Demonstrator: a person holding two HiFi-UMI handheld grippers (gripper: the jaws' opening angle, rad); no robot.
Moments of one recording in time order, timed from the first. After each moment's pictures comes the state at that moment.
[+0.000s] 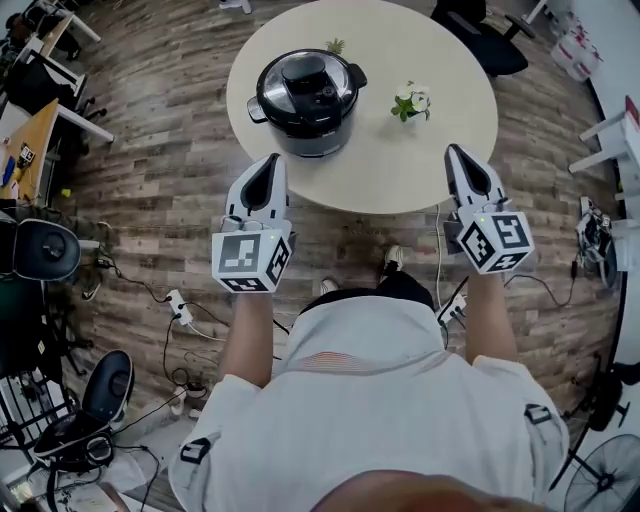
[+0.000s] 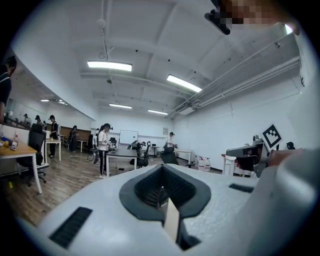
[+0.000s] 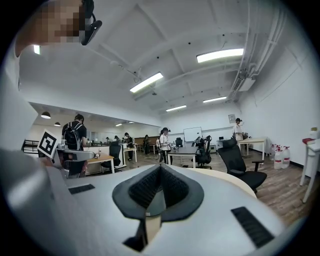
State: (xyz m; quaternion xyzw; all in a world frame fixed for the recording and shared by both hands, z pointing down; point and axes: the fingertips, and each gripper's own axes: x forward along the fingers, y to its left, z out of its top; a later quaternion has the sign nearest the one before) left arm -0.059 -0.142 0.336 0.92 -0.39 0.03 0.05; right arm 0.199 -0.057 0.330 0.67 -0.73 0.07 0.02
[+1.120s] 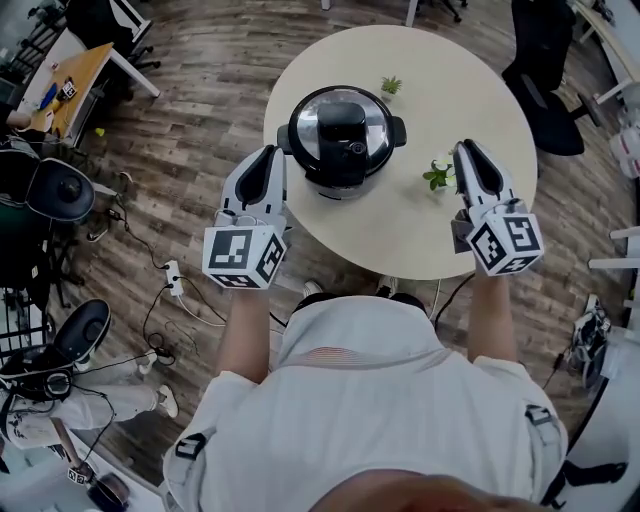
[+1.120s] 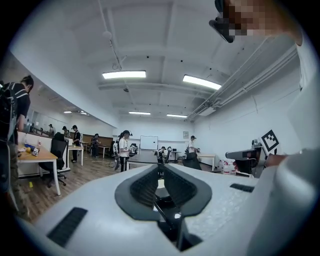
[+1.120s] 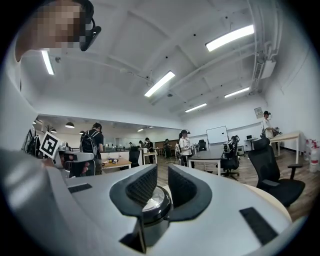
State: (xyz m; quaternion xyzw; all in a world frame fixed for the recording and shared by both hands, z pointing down) left arm -0.051 -0.246 0.308 0.86 -0.51 0.00 0.03; right arm 0.230 -0.235 0.309 0.56 -0.83 0.05 0.00
